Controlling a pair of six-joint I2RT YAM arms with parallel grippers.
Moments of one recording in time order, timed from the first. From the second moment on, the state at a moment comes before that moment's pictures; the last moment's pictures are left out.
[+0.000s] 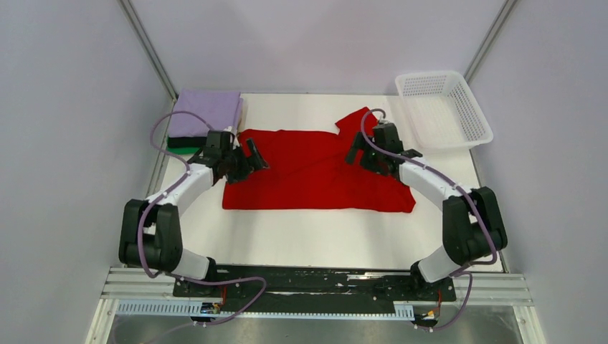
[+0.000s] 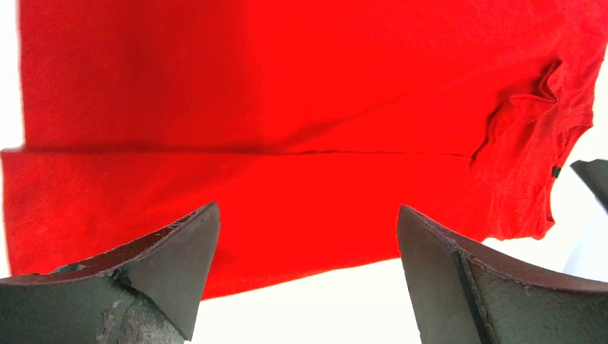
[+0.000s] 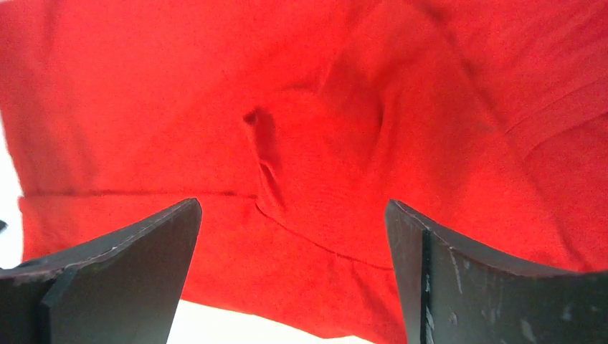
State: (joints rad) left arm -0.16 1.40 0.87 -0.31 0.25 -0.59; right arm 0.31 1.53 1.01 -0.21 0.00 0.61
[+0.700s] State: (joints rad) left arm -0.25 1.55 0.78 -0.14 0.27 -0.64; right arm 0.46 1.61 0.91 -0.41 0.06 0.59
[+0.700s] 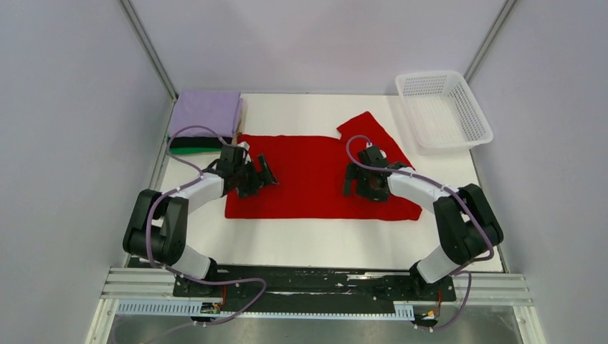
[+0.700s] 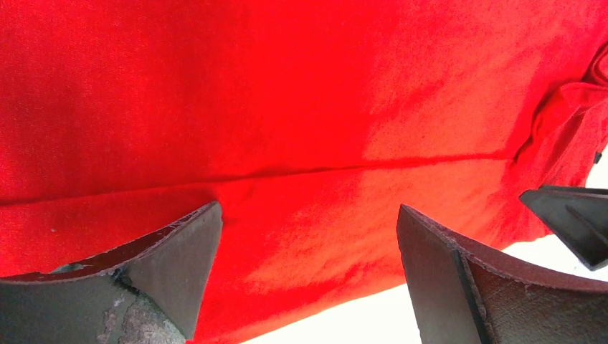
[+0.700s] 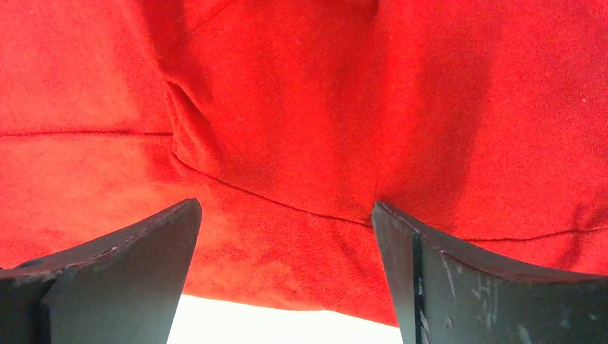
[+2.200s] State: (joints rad) left arm -0.31 0.74 0.38 -0.67 0.14 -0.88; right arm 0.54 1.37 0.70 -0.81 0.02 0.88
